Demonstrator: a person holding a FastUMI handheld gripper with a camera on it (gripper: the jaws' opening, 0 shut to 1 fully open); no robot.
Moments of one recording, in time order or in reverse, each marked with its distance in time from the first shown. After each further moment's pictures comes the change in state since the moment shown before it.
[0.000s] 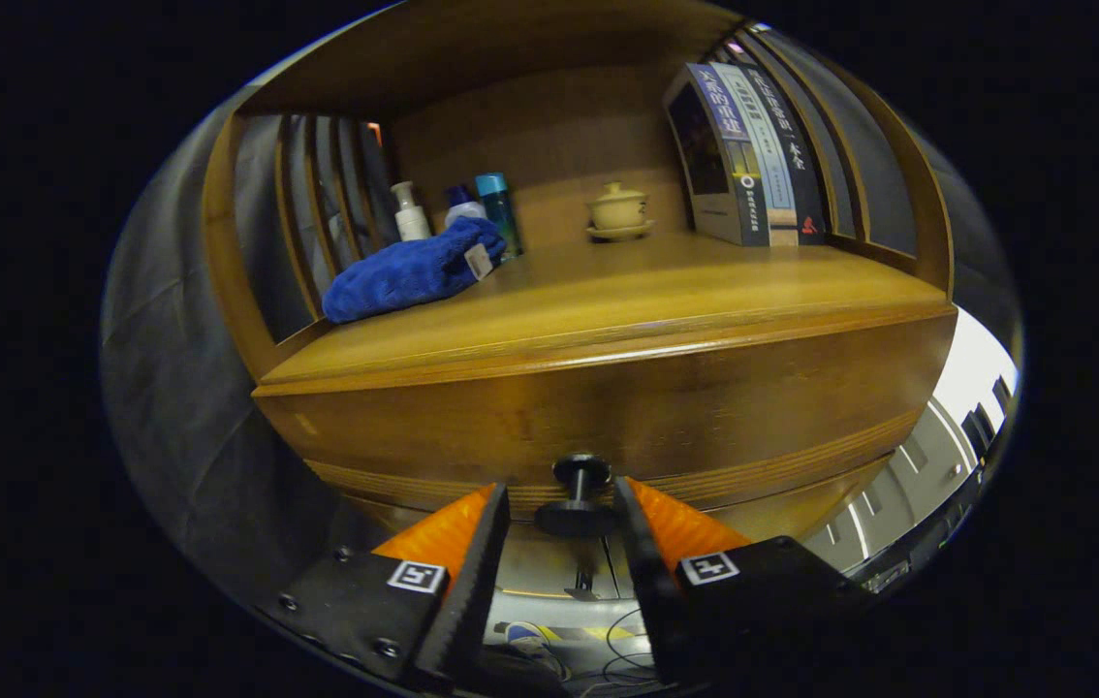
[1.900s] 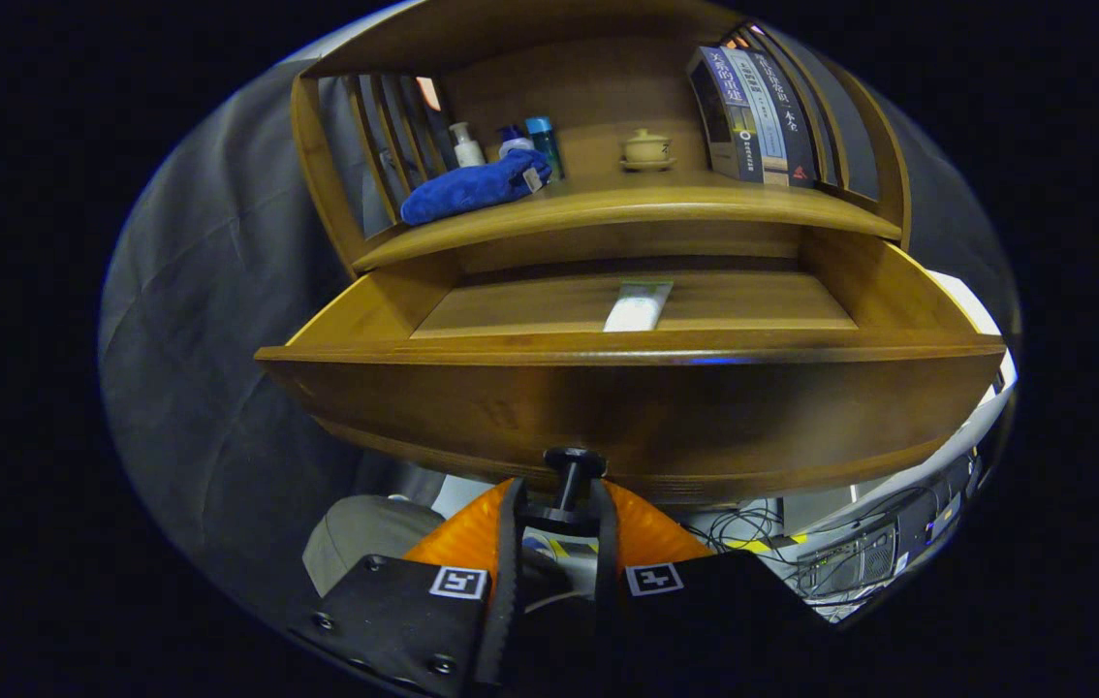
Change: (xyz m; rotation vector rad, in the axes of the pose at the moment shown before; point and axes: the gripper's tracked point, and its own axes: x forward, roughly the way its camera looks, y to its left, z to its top) arm -0.130 0.011 -0.092 -0.077 0.270 0.100
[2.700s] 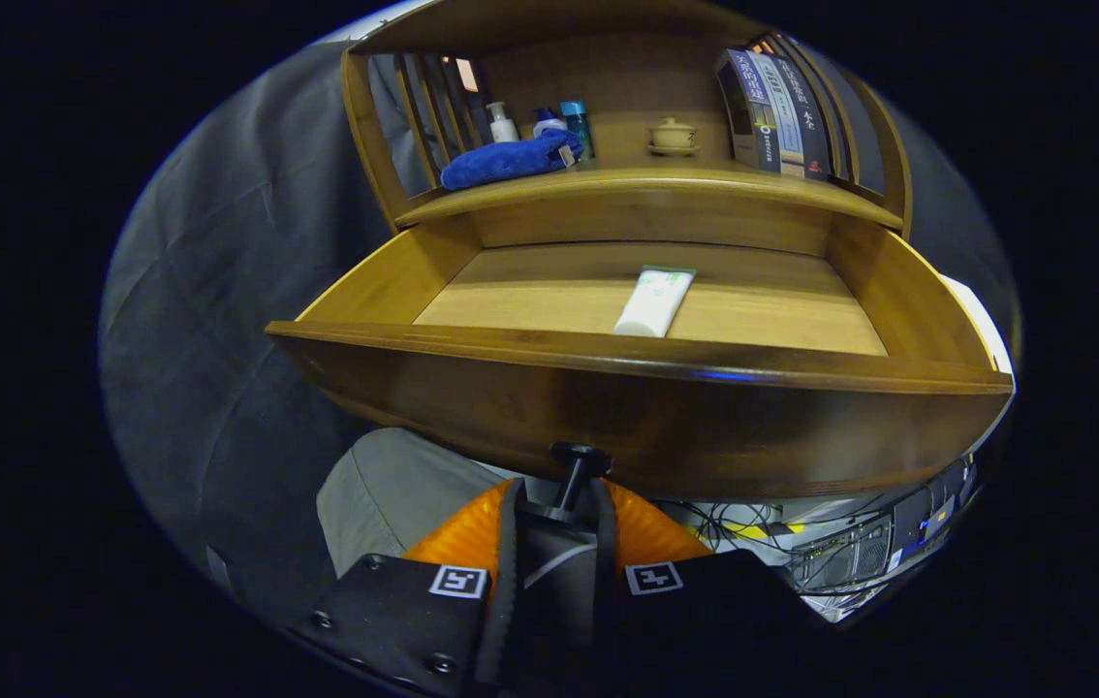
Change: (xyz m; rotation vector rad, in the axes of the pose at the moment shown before) arm -0.026 0.013 -0.033 -0.043 0.045 0.034
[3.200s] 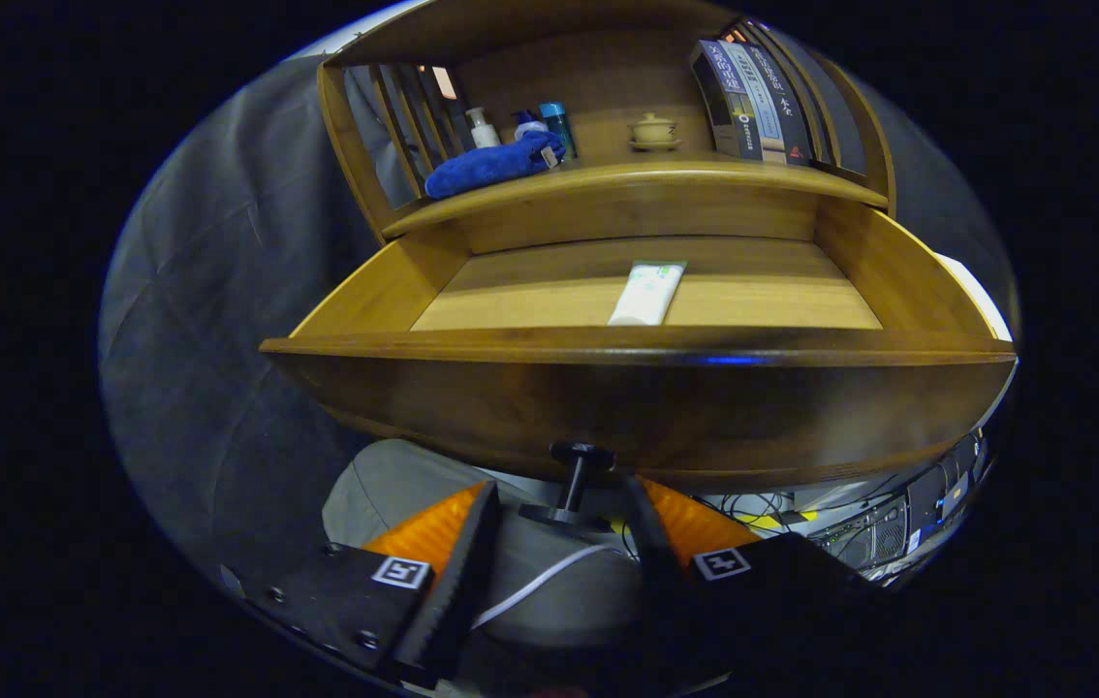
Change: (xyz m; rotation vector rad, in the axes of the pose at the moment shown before) arm 0.003 0.004 0.001 0.049 -0.013 -0.006
